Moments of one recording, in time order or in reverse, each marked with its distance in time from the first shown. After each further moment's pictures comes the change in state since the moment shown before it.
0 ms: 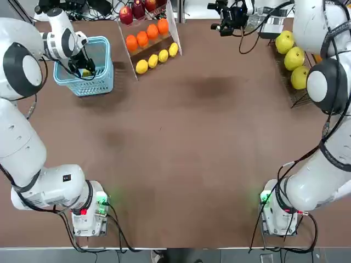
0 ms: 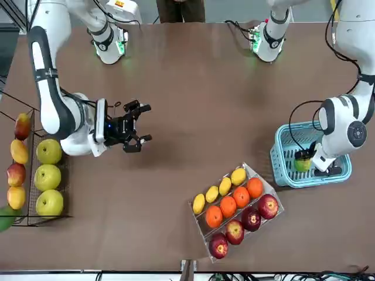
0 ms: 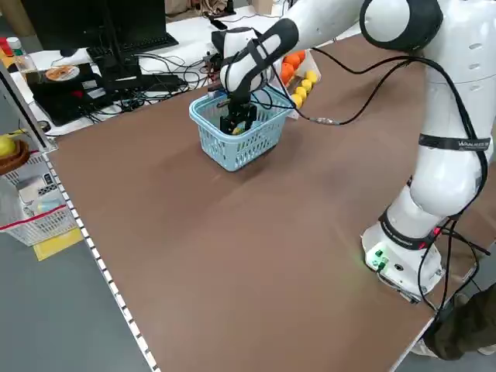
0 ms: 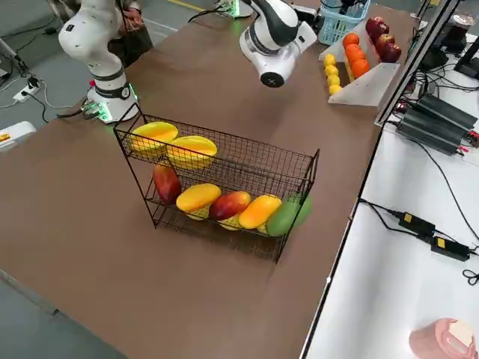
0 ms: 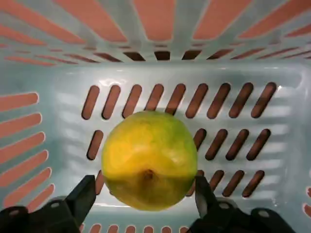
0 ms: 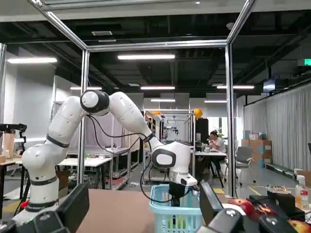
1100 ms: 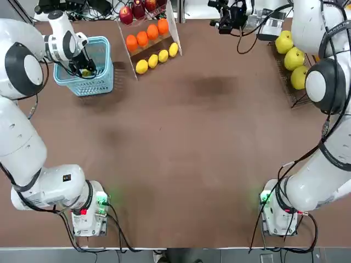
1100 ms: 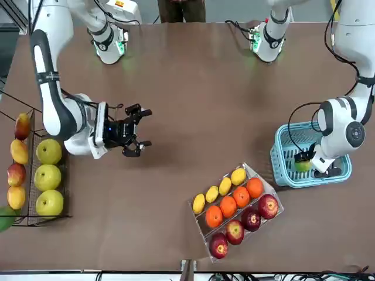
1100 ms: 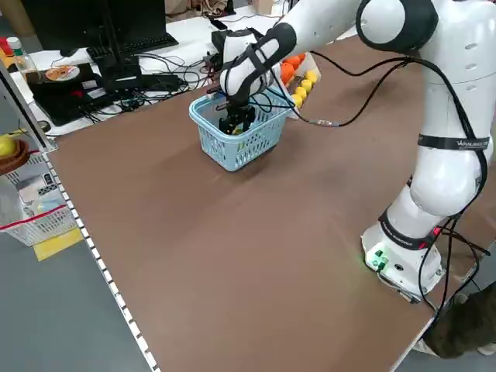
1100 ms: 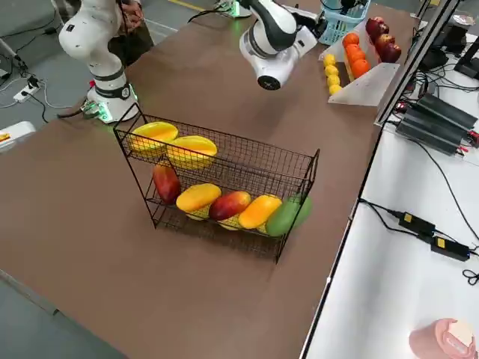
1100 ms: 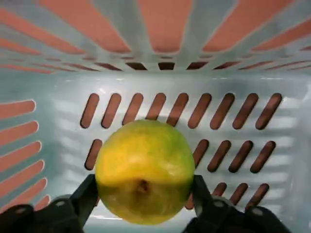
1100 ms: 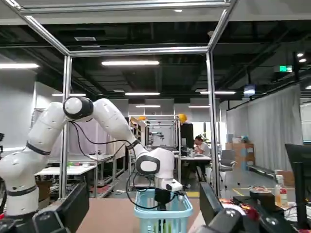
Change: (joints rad) left arm 0.003 0.021 0.001 -0.004 0.000 0.048 -0.013; right arm 0.001 0.011 -0.005 -0.011 0.075 0.039 -0.006
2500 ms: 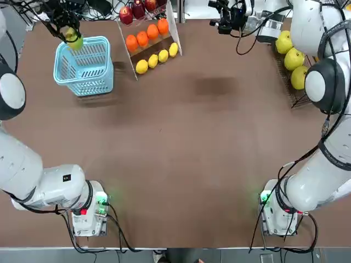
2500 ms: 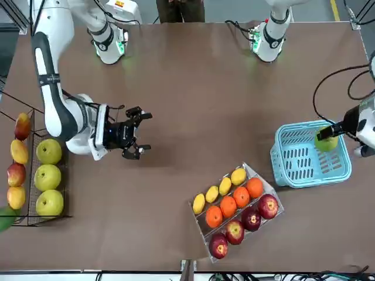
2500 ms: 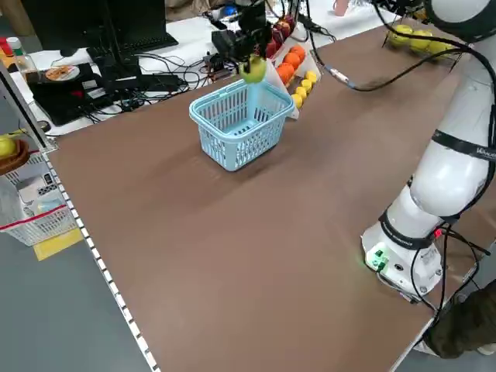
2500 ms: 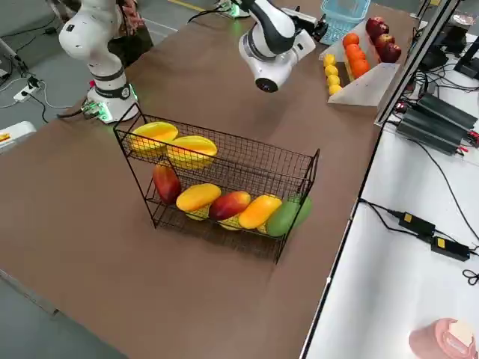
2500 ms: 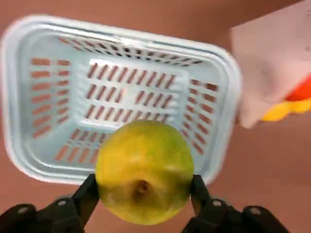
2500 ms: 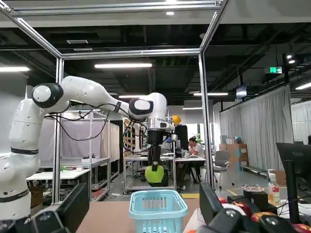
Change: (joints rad) left arm 0.000 -0.338 -0.031 0.251 -0.268 -0.634 -0.113; right arm 0.000 0.004 0.000 -0.009 0.023 0.007 -0.002
